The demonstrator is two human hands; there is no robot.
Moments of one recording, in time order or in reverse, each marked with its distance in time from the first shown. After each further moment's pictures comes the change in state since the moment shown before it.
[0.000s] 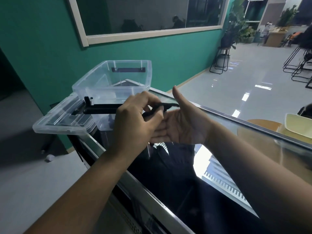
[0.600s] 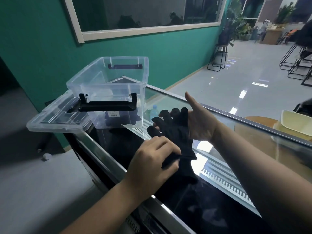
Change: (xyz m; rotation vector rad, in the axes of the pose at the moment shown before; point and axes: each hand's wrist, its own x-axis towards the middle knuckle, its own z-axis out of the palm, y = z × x) left_hand -0.087 -0.011 0.032 0.020 -0.346 0.170; right_hand -0.015 0.019 -0.077 0.156 0.316 -0.037
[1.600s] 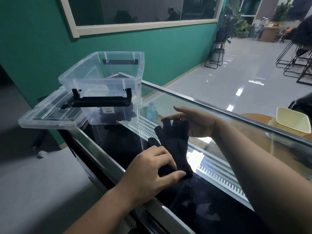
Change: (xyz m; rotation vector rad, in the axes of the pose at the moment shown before) left_hand -0.021 0.001 0.007 -0.158 -0.263 -0.217; right_hand -0.001 -0.004 -0.035 -0.293 0.029 0.083
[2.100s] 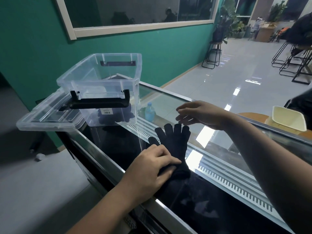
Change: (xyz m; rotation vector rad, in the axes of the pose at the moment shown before) left_hand 0.003 -0.001 0.002 0.098 -0.034 0.045; right_hand -0.036 -0.022 0.003 -0.494 0.389 -0.206
